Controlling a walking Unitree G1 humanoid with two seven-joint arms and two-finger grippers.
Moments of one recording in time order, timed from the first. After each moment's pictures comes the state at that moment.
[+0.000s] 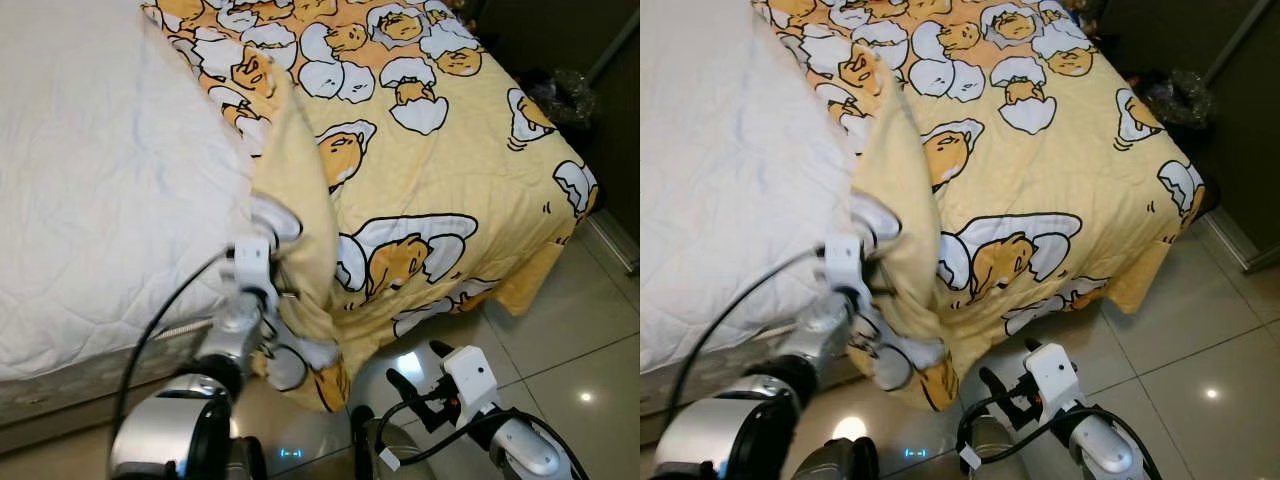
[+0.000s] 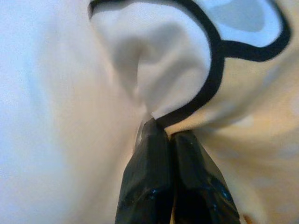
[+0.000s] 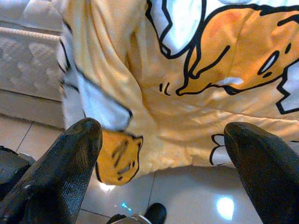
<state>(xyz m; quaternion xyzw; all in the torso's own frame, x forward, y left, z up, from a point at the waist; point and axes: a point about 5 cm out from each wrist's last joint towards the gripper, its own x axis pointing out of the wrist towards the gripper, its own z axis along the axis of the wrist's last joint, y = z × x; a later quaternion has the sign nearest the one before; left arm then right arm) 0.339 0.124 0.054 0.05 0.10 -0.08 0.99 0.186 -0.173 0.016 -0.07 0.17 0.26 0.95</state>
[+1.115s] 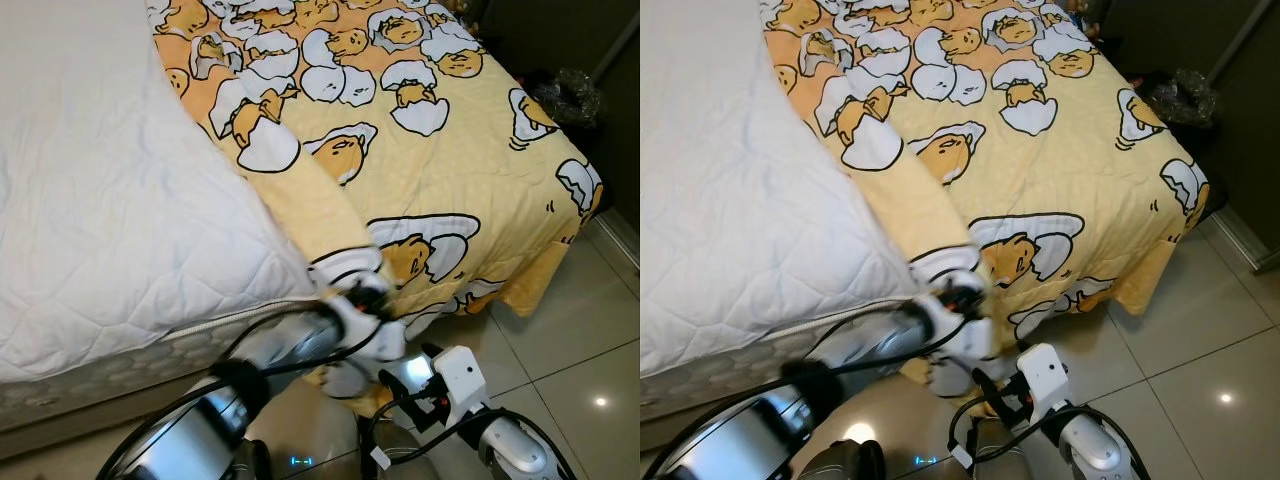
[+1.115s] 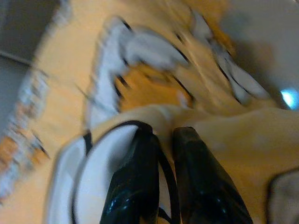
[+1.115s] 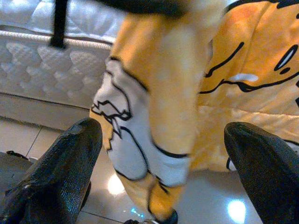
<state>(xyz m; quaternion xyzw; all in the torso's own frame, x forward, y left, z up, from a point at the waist) 0.294 0.025 0.038 0.57 -0.07 -0.41 0.71 0.189 -0.164 0.009 -0.06 0.18 0.27 0.95</state>
